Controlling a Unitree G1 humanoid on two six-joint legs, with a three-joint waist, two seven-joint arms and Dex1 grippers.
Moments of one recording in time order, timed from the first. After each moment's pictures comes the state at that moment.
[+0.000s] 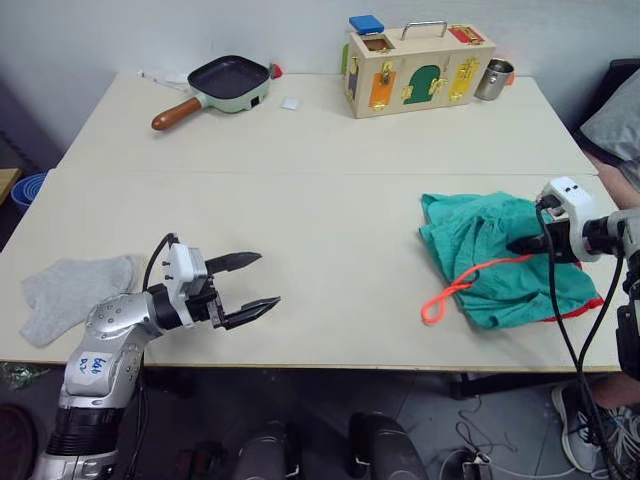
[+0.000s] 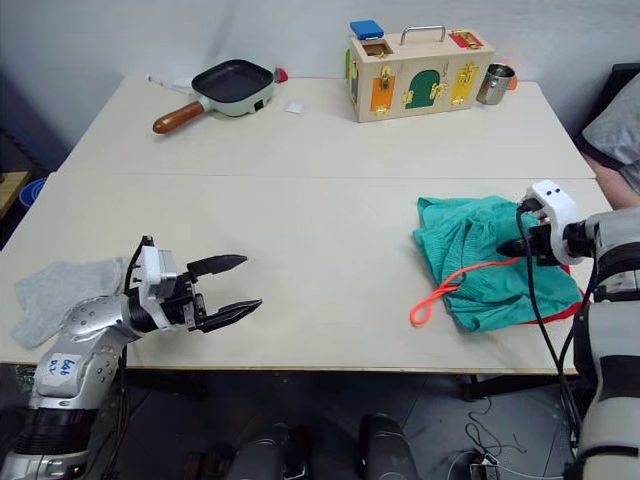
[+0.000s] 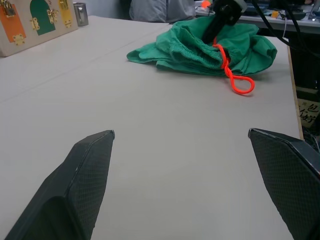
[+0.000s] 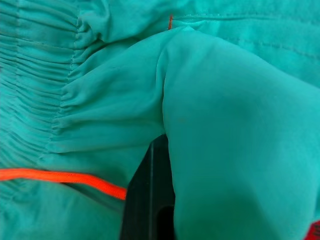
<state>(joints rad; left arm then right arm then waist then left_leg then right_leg) -0.17 0.61 0.14 -0.15 -0.51 0.20 -1.01 -1.17 -0.91 0.19 1.28 0.01 0.44 1.20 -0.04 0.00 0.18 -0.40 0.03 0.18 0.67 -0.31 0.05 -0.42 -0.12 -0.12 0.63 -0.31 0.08</state>
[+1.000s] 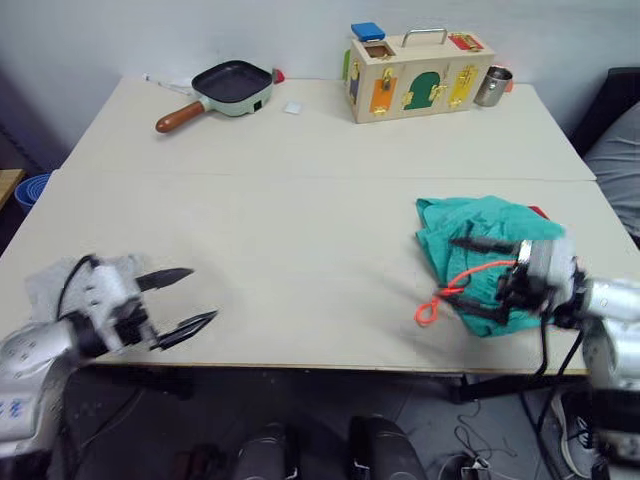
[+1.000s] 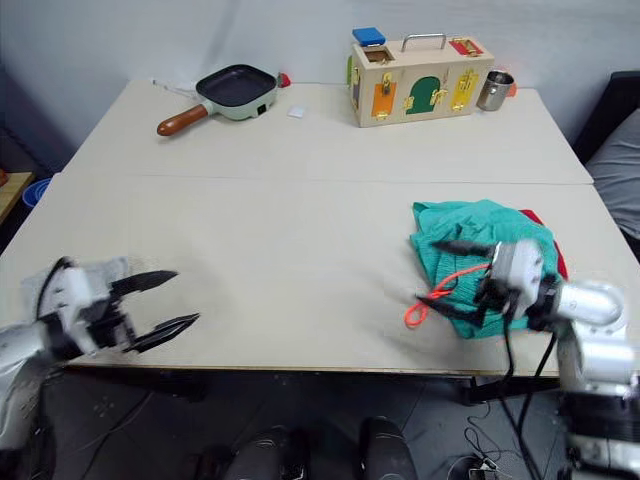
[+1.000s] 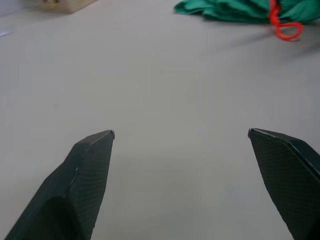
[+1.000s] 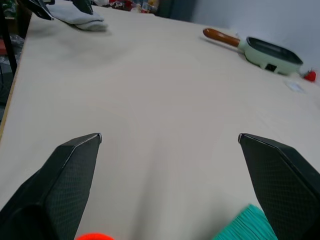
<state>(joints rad) 0.24 0.68 0.53 -0.19 -0.53 0.16 -0.96 -0.16 -0.59 -0.19 0.01 0.41 -0.14 1.29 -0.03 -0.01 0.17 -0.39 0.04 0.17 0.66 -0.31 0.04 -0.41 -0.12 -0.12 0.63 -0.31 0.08</state>
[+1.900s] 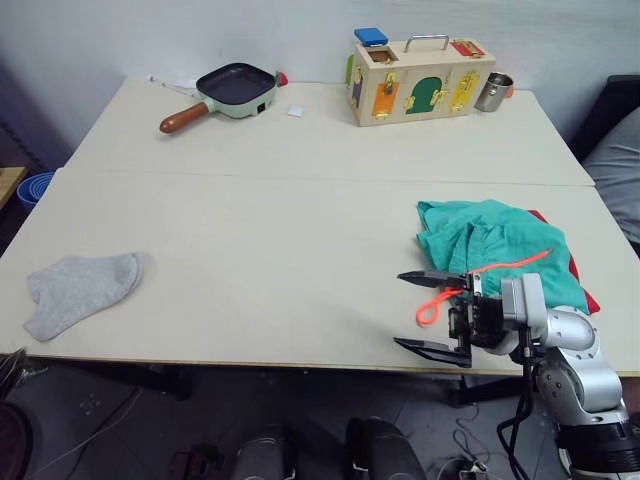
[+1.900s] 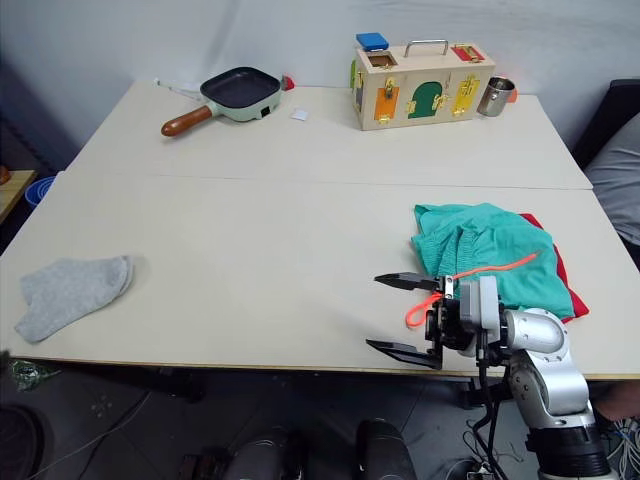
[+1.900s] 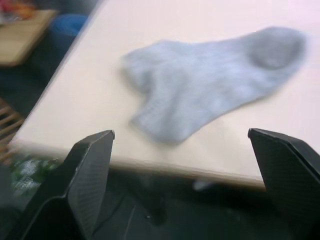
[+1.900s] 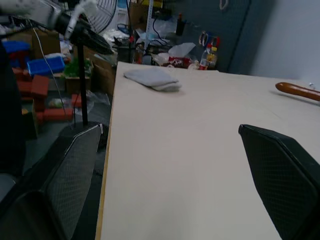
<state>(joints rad) 0.51 0.75 0.97 -0.20 -0.72 0.58 -0.50 -0.13 -0.59 -0.07 -0.26 0.66 0.03 1.29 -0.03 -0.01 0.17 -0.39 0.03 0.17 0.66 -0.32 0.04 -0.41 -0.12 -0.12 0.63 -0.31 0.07</state>
